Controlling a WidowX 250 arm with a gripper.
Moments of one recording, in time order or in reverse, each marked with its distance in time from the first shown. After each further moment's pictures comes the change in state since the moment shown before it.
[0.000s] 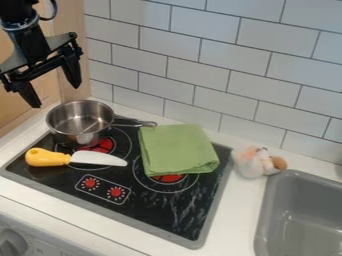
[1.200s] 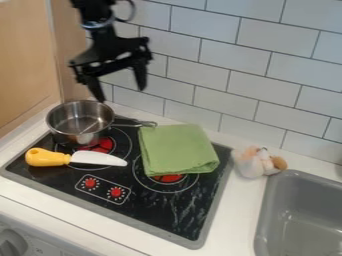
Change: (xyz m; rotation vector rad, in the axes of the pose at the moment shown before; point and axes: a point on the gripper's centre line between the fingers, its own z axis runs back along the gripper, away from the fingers) arm -0.046 -0.075 -0.019 -0.004 0.080 -0.377
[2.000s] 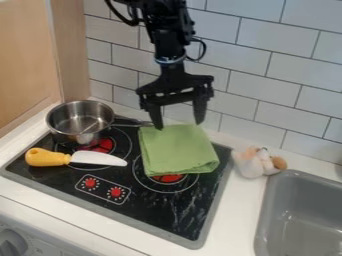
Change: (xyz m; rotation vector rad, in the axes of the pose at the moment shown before) arm -0.025 -0.057 -0.048 0.036 0.089 -0.171
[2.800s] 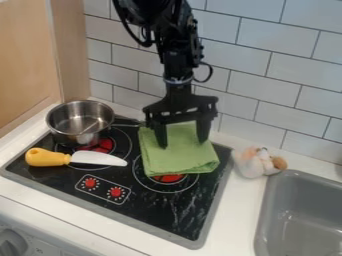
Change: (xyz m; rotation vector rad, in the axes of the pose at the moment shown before) arm -0.010 0.005 -0.025 0.053 0.055 0.040
